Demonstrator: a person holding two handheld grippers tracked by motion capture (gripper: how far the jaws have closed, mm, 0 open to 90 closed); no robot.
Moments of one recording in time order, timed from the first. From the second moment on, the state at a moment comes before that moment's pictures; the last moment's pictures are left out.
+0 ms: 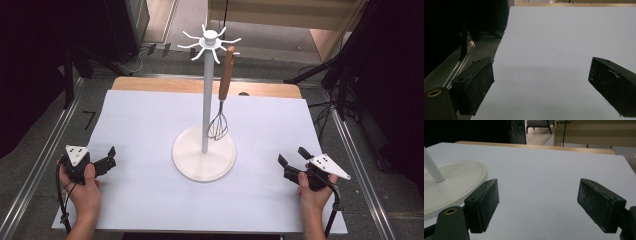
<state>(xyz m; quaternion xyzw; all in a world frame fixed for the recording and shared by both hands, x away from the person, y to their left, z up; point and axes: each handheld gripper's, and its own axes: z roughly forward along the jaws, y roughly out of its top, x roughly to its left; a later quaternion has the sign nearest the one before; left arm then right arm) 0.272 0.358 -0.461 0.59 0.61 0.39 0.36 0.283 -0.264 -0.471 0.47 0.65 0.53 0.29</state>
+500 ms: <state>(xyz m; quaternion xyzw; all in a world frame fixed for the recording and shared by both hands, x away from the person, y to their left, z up) 0.272 0.358 -0.461 0.59 0.61 0.39 0.36 0.237 -0.314 -0.479 0.50 0.63 0.51 0.29</state>
